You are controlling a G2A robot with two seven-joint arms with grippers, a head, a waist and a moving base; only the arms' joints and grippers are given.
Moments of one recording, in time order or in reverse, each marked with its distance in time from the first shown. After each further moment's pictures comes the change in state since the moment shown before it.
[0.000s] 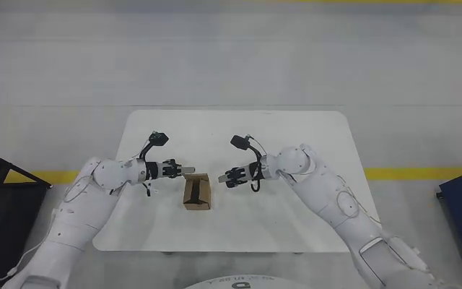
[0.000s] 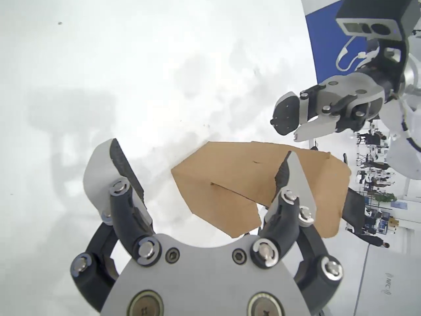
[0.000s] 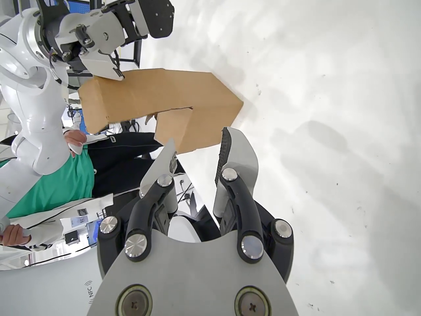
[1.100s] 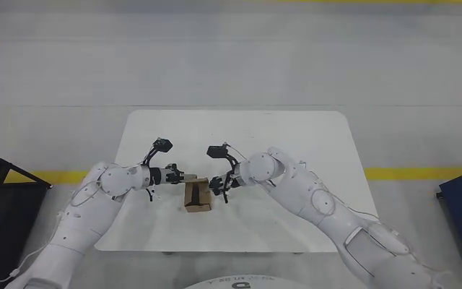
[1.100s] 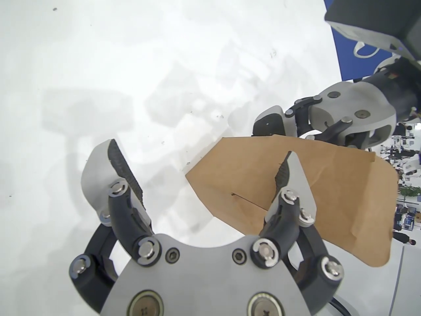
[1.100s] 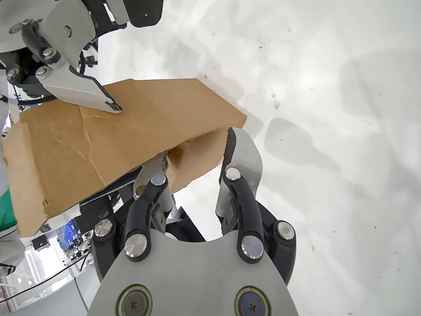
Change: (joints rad) left arm 0.019 0.003 0.045 0.003 0.083 -0.025 0.068; right arm 0.113 -0.088 -0.245 0.061 -0.116 0.133 -0.114
